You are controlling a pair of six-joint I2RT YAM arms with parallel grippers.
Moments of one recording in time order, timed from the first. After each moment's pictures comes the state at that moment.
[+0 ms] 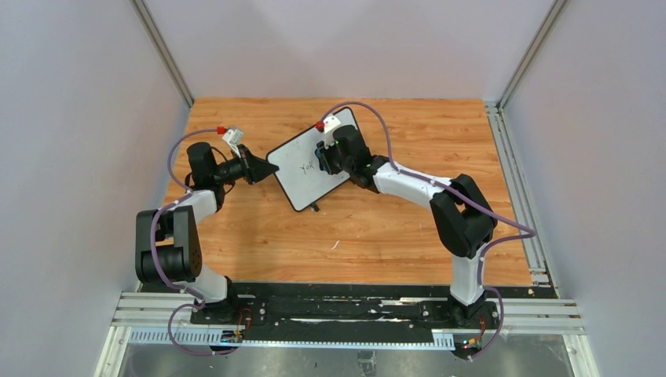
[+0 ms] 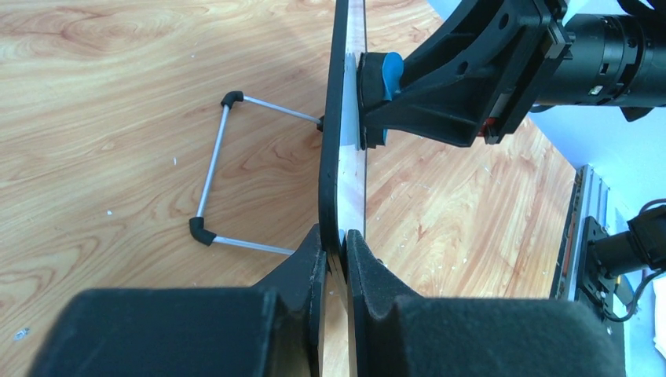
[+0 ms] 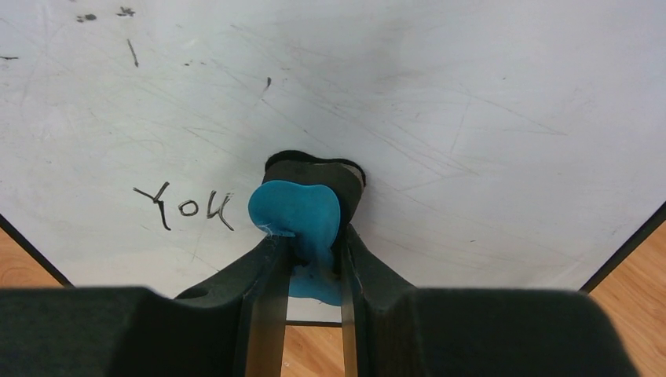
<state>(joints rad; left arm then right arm) 0.14 1.52 0.69 0.55 1.07 -0.25 0.73 1.92 1.38 0.06 0.03 0.02</state>
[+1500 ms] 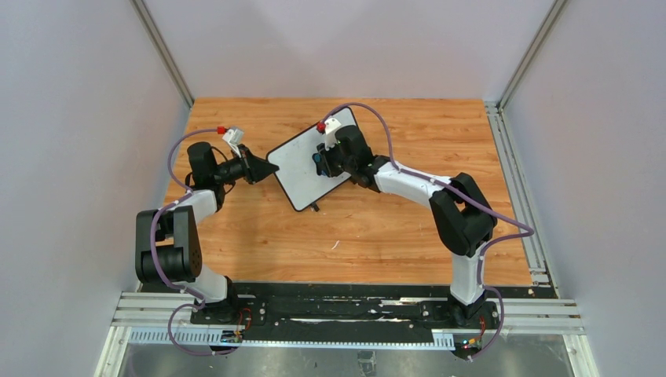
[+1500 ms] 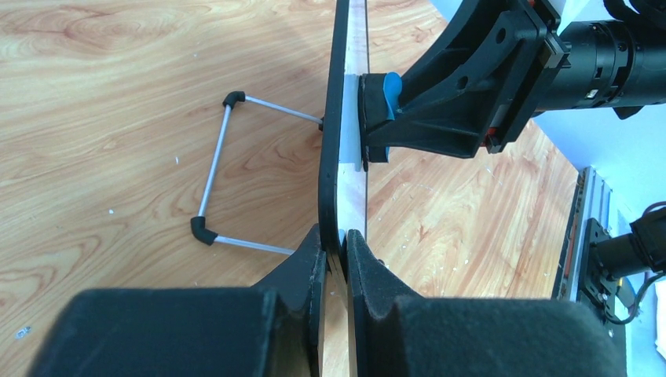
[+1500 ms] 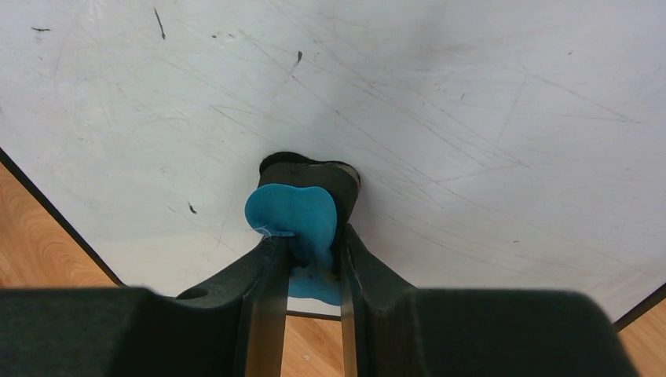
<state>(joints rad) 0.14 1.52 0.69 0.54 1.06 -0.25 0.71 1.93 1.37 0.06 -0.06 0.04</state>
